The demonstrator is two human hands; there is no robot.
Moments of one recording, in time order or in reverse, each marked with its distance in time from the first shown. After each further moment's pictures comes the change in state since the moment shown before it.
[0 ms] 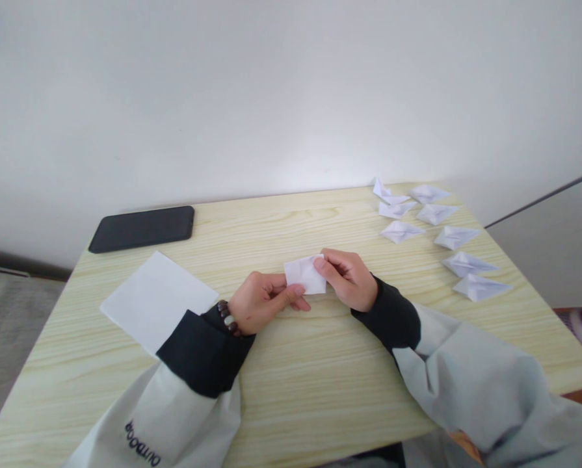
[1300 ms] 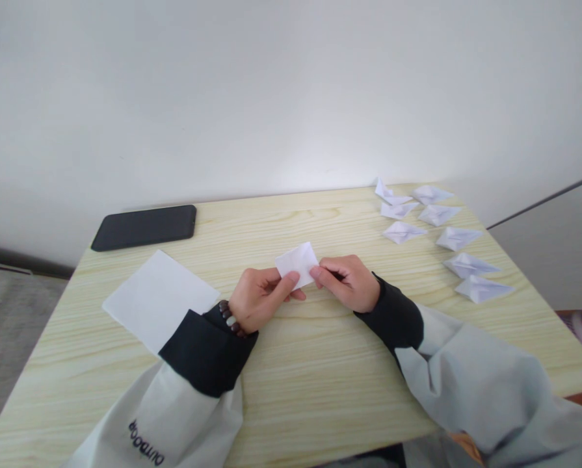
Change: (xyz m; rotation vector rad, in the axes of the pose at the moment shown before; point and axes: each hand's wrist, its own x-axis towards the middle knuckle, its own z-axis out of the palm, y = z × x) left_hand -0.001 0.001 0.003 0.071 0.233 0.070; right_hand 0.000 -0.003 -0.004 -0.158 -0.104 -0.104
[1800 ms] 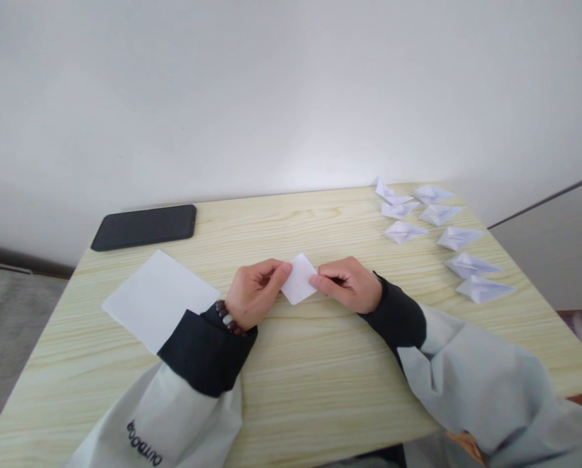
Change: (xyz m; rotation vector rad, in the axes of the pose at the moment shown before) left_hand 0.003 -0.002 -0.002 0.036 0.174 0.018; right_hand 0.001 0.003 -0.003 -0.007 -0.140 -0.067
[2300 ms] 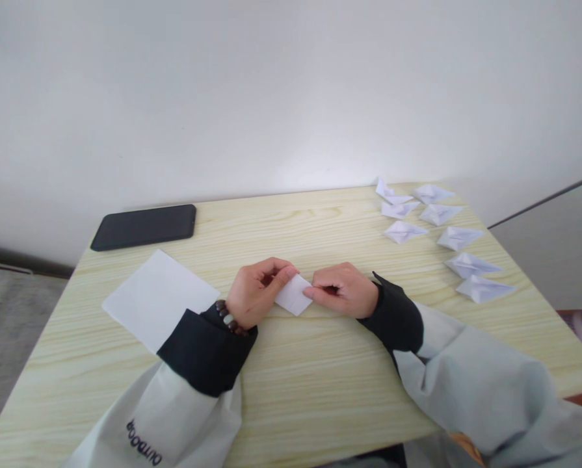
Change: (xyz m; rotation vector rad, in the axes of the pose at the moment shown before) left_hand 0.001 -0.005 0.002 -0.038 -0.043 -0.029; right_hand 0.000 0.000 0.006 -0.106 -0.053 -0.108
